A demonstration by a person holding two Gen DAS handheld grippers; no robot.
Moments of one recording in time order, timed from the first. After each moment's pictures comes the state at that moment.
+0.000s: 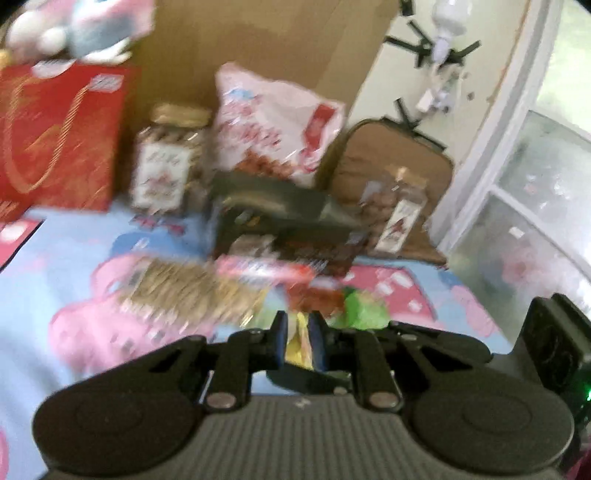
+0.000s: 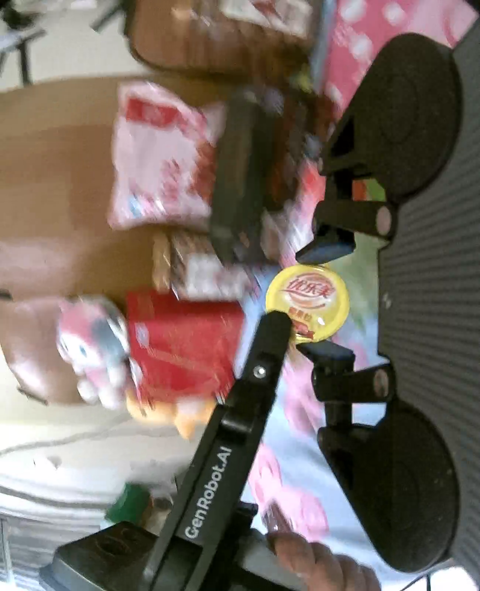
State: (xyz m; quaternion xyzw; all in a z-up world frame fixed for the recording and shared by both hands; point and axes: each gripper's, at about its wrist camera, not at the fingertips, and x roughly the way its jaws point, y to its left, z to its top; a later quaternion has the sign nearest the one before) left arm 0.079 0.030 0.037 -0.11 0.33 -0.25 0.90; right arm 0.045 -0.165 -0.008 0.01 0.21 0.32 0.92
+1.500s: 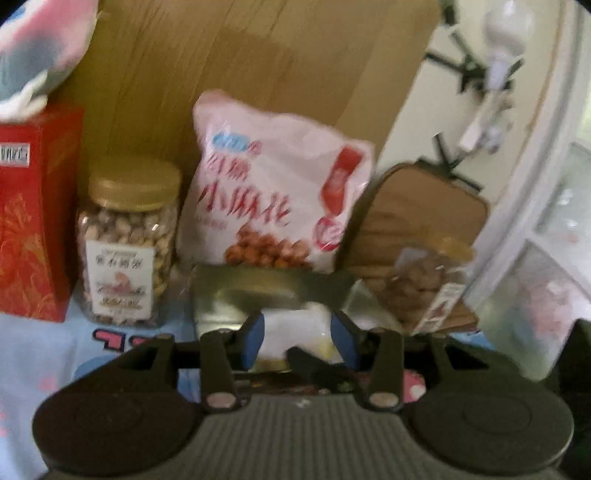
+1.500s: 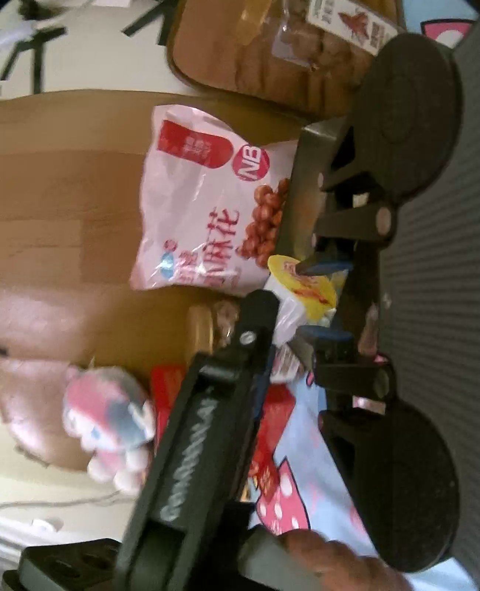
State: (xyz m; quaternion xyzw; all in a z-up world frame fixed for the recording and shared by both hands) left arm 0.234 -0.014 0.065 -0.11 0.31 -0.24 0.91; right arm 0.174 -0.170 0.022 -0.04 0.18 0.21 0.96
